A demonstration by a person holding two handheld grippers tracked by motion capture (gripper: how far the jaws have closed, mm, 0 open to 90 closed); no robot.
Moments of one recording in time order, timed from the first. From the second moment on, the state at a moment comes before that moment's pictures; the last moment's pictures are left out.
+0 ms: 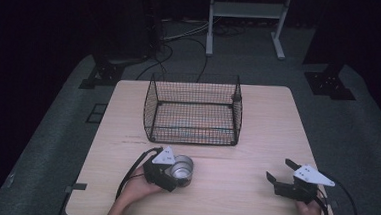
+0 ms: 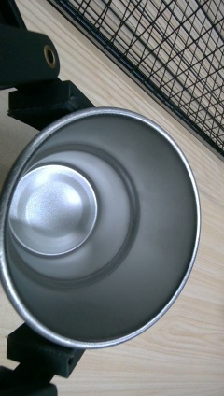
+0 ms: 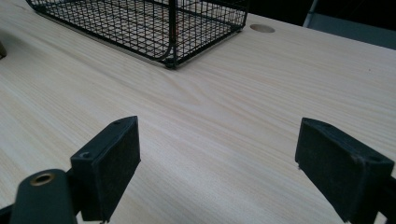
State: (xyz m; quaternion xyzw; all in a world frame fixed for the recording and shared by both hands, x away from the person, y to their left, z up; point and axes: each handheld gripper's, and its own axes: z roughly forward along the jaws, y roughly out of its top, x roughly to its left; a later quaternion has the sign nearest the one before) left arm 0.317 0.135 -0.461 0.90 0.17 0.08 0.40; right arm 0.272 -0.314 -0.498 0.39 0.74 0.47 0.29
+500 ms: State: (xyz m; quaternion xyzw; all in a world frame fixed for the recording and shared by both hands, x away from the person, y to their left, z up) left arm 0.316 0.131 -0.440 0.89 0.15 0.08 0.42; right arm 0.272 -0.314 -0.498 0.39 0.74 0.47 0.29
